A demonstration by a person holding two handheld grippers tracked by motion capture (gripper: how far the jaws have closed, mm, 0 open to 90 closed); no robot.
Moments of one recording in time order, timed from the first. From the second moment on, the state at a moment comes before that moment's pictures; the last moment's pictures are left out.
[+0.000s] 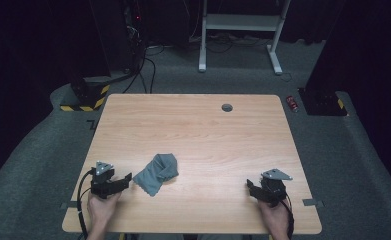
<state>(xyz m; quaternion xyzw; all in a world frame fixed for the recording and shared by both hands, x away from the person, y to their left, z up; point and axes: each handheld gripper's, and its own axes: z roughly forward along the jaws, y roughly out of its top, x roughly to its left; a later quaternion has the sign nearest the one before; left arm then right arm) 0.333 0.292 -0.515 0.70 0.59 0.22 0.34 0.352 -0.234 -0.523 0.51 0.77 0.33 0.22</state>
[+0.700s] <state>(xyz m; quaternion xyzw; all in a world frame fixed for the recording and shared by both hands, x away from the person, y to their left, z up) 0.339 0.246 -0.496 0.73 0.53 0.19 0.38 0.352 -0.234 -0.523 0.50 0.77 0.33 0.23</state>
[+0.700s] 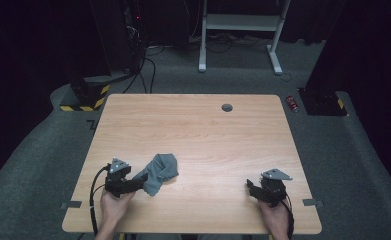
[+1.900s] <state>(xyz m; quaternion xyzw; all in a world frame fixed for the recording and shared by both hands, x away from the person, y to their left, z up) 0.376 0.199 -0.510 0.78 0.51 0.19 0.30 0.352 -0.234 -0.523 0.50 0.77 0.33 0.22</state>
